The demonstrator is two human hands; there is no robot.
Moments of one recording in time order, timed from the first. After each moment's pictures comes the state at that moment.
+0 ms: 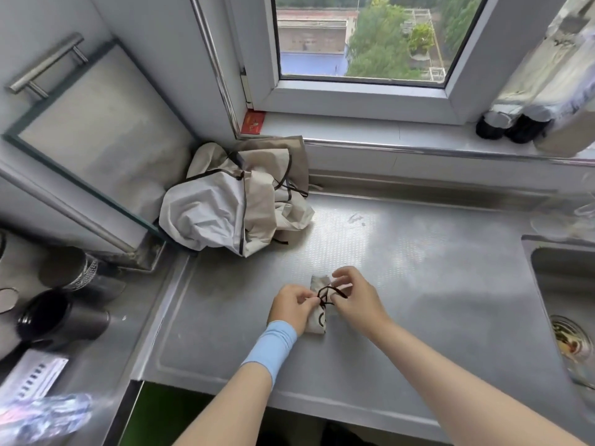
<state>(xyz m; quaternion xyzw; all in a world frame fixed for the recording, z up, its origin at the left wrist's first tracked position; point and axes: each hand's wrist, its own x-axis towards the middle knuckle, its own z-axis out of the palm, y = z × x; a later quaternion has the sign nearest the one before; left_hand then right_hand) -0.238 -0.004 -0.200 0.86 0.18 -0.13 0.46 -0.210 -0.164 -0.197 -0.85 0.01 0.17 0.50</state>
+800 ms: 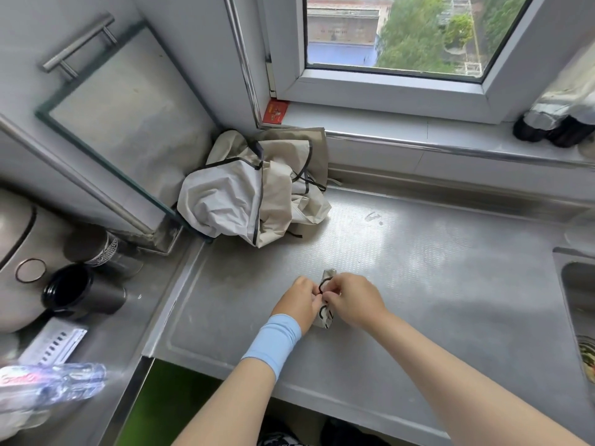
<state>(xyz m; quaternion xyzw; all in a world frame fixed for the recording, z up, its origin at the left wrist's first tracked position) -0.236 0.002 -0.195 0.93 0.10 -0.17 0.31 -0.194 -0.142 -0.193 -0.92 -0.11 0.22 0.29</state>
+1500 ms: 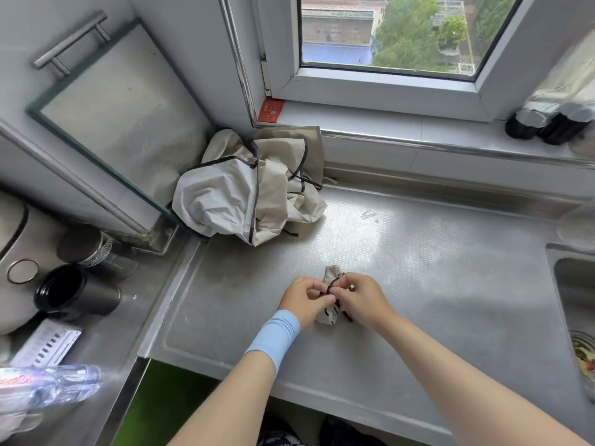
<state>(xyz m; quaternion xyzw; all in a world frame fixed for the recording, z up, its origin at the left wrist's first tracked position) -0.235 -0.008 -0.210 0.81 0.17 -0.14 0.53 -0.199 -0.162 -0.198 -0.83 0.00 0.24 0.50</state>
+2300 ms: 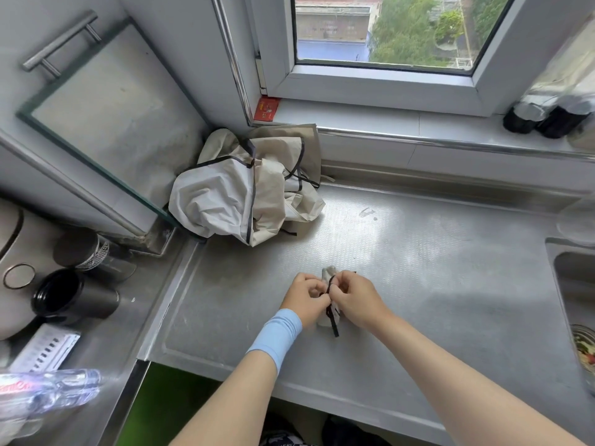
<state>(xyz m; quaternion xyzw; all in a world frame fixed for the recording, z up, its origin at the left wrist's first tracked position) -0.230 -0.014 -0.212 0.83 0.17 -0.16 0.51 -0.202 -0.155 -0.205 -0.85 -0.02 0.23 0.47</state>
